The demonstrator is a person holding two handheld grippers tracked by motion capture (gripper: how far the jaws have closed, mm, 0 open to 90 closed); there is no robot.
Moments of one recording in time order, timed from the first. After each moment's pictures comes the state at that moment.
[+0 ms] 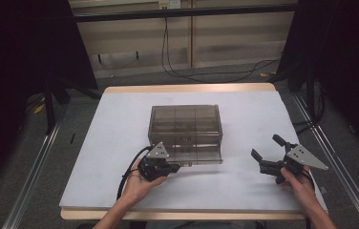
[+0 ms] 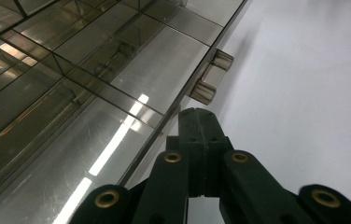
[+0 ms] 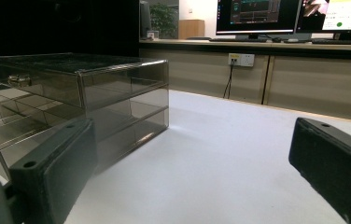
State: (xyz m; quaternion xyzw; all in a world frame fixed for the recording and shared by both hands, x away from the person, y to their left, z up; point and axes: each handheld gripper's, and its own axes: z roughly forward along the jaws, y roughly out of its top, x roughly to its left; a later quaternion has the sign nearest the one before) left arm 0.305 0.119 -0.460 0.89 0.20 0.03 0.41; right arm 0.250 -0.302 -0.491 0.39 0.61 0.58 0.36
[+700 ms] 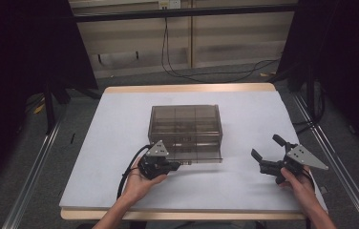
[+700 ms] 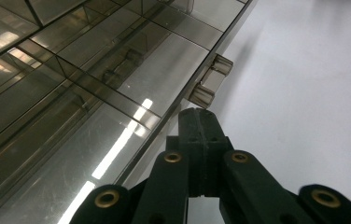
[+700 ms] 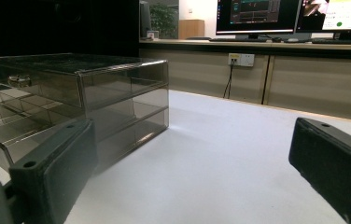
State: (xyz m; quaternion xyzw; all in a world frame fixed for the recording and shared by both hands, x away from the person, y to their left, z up) left arm 0.308 0.118 -0.459 0.88 0.21 0.03 0.42; right arm 0.251 -0.302 -0.491 0.40 0.61 0.59 0.36
